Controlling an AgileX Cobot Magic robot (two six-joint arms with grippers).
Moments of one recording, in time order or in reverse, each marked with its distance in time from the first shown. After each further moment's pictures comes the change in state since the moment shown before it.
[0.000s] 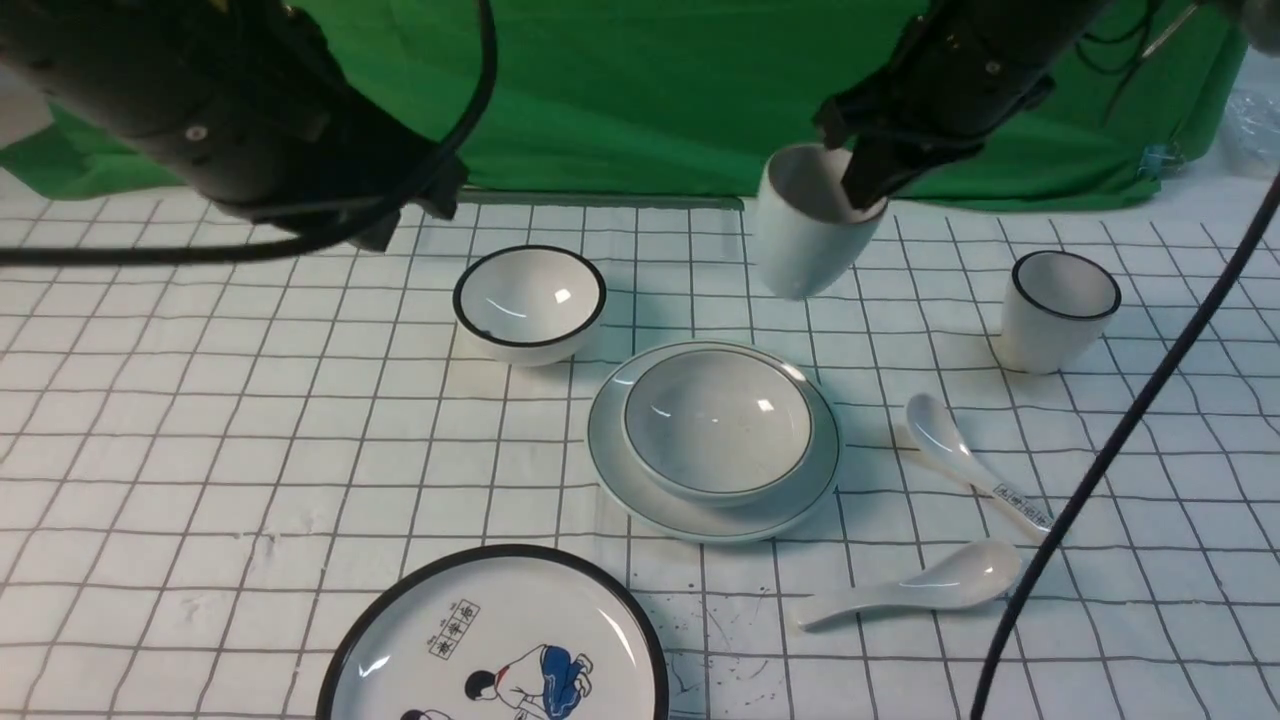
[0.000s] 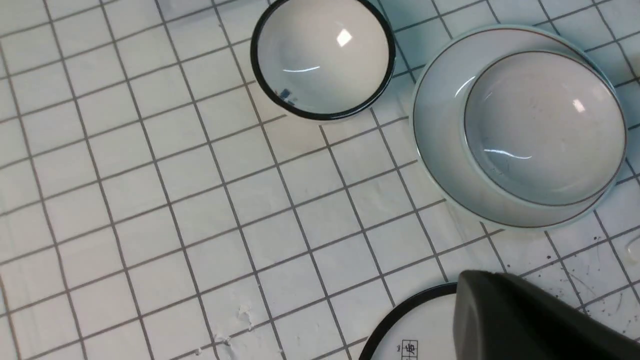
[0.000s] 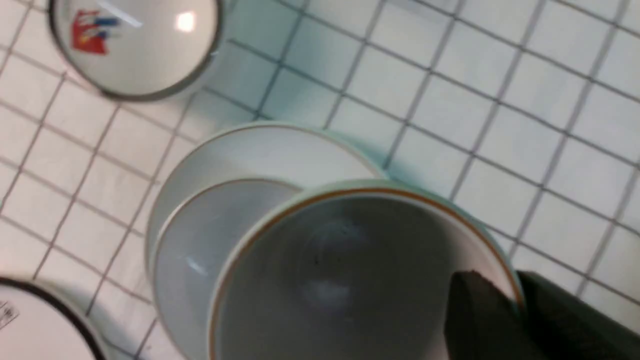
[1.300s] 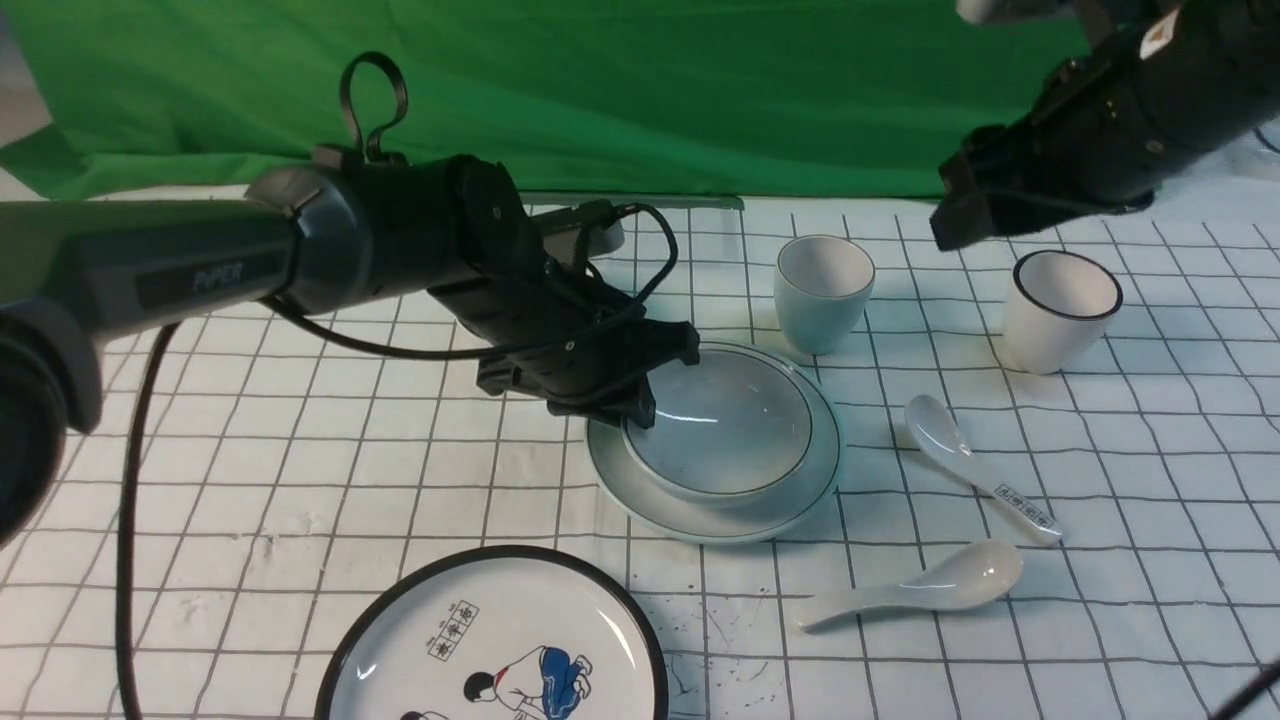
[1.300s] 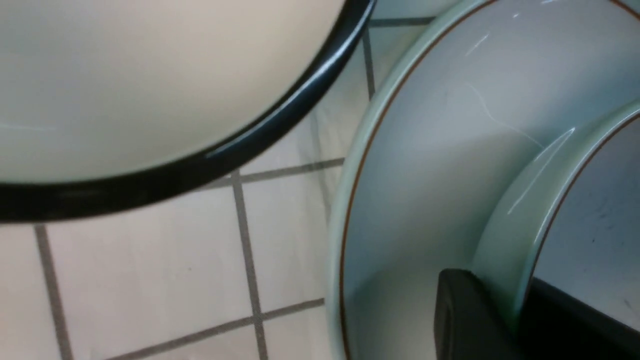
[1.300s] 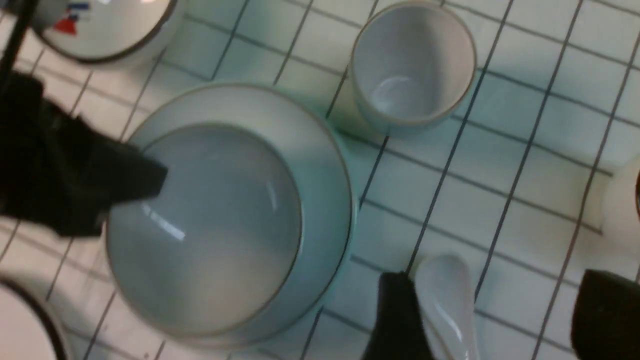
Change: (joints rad) right arm -0.098 -0.349 0.534 -0.009 -0.324 0.013; left arm -0.009 0.668 -0.047 -0.504 -0.422 0.058
